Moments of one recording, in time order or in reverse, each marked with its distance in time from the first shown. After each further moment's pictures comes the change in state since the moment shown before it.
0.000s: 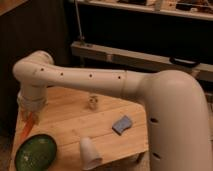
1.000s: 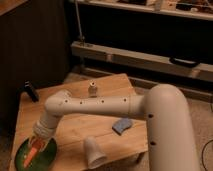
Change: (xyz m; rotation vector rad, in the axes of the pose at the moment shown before) arm -0.018 0.043 0.134 0.166 -0.246 0.086
